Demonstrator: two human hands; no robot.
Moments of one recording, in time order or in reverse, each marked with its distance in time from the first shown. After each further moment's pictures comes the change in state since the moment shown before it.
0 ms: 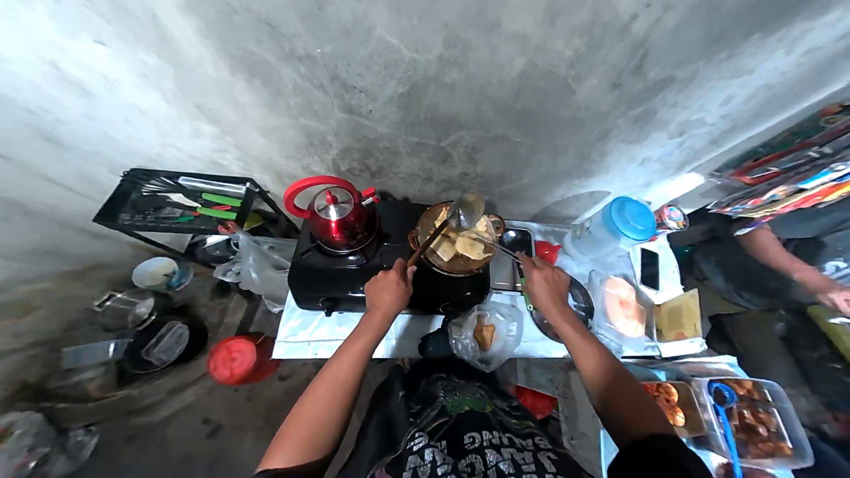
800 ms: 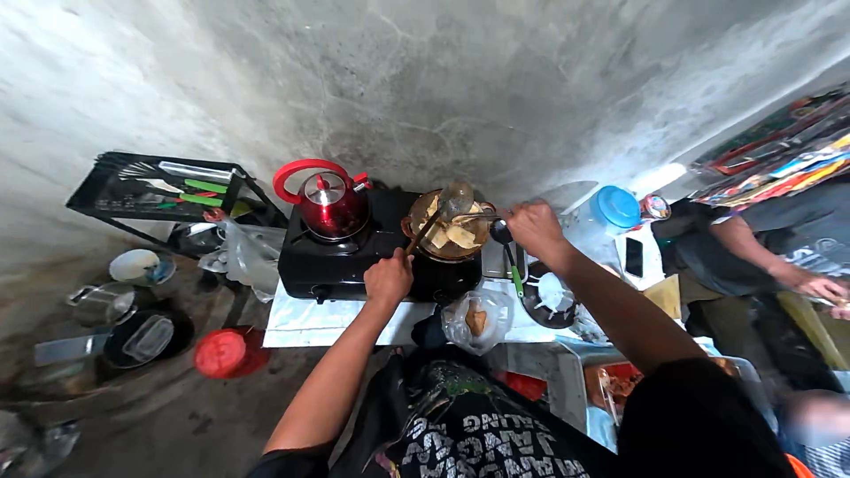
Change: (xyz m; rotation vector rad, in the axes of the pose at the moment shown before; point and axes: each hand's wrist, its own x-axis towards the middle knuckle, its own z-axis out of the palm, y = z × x) left_hand -0.010 0.010 0.015 0.053 0.057 -0.008; right_hand 0.054 -0.017 -0.084 -0.308 0.078 -0.456
